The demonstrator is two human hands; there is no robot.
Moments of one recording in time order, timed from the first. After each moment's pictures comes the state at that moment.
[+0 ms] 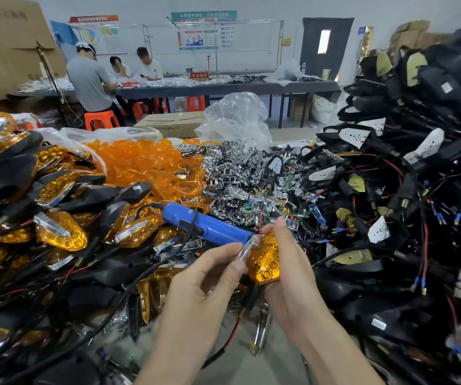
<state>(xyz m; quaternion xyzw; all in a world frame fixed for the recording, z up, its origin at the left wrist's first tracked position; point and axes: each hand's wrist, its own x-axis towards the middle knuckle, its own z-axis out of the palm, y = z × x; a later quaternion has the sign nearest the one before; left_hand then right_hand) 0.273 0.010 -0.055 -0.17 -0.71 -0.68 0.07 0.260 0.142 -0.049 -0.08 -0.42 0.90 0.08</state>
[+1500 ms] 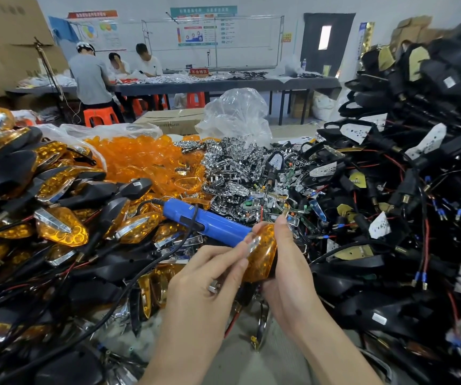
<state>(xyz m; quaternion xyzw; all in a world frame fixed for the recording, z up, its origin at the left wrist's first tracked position) 0.276 0.012 -0.056 -0.22 -0.79 -0.52 0.22 0.262 0.137 -0.055 -0.05 -0.45 0.89 0.08</state>
